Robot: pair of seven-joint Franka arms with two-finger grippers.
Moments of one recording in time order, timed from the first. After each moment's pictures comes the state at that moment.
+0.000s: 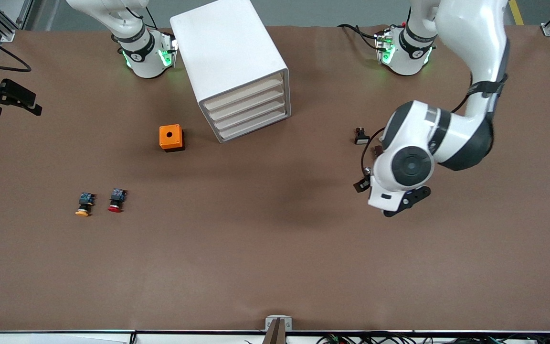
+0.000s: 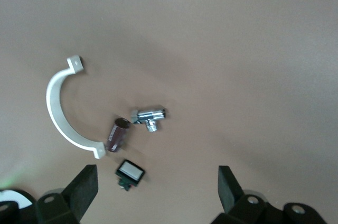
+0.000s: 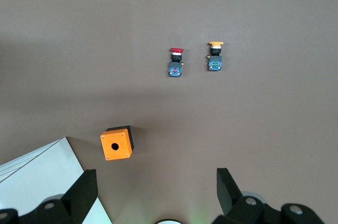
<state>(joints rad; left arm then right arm) -0.39 0.56 -0.09 -1.43 0.06 1.67 -1.02 0.03 -0.10 -0.11 -1.66 0.03 1.50 -0.06</state>
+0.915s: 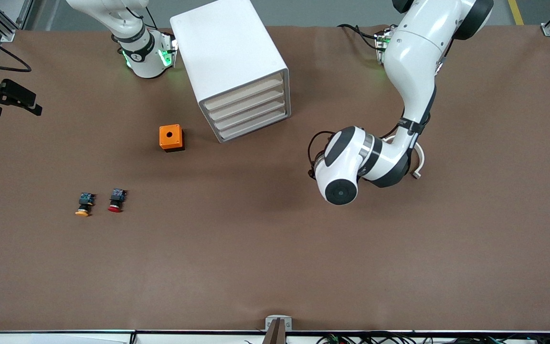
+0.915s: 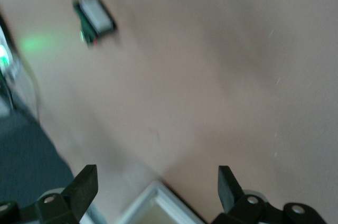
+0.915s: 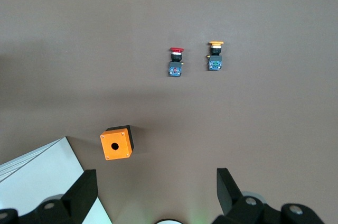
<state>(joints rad) -0.50 0.81 -0.09 -1.31 -0.36 1.51 -1.55 0.03 -0.10 -0.11 -1.66 0.03 1.50 -0.06</state>
